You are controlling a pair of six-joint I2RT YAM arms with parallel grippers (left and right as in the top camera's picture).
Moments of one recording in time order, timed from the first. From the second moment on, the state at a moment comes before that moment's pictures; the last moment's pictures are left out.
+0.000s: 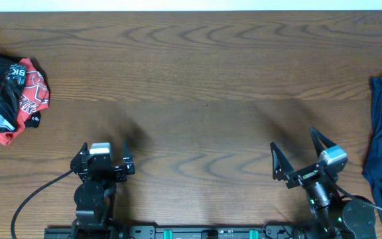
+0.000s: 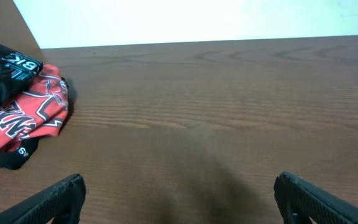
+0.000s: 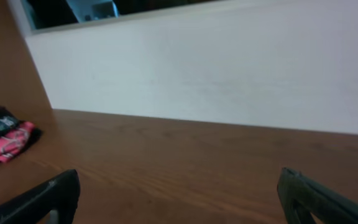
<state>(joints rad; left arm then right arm) -0.07 0.01 0.11 -0.37 -0.15 0.02 0.21 0.02 0.28 -0.21 -0.19 0.16</state>
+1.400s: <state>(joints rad) -0.07 0.01 0.11 -0.37 -0.15 0.02 0.11 0.01 0.07 -0.23 -0.24 0.01</state>
